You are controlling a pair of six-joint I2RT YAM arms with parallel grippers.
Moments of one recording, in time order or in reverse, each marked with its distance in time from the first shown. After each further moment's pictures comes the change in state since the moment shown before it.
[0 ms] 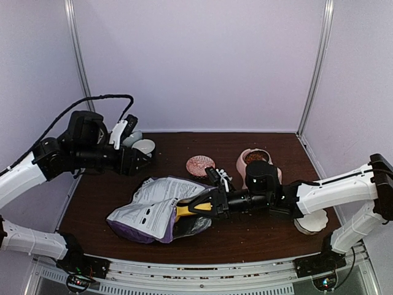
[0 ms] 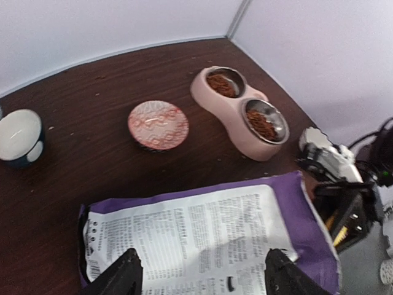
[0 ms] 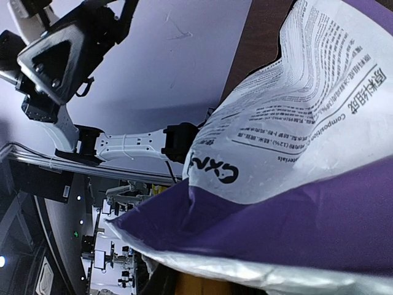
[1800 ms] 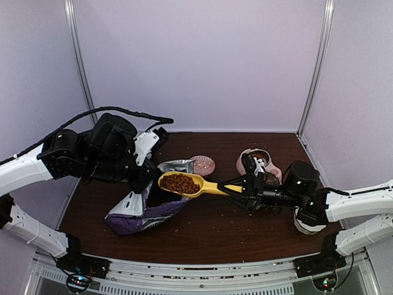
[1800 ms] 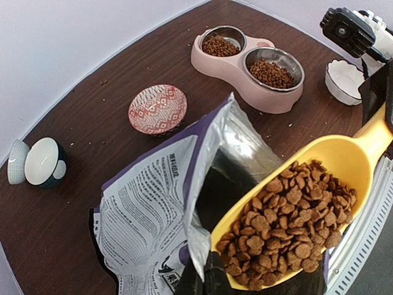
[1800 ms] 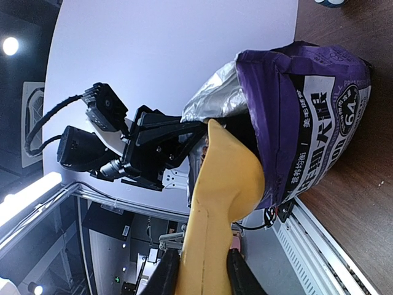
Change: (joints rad) left arm -0.406 0.174 0.246 -0.256 -0.430 0.118; right arm -0.071 -0.317 -0.244 0.224 0.139 0.231
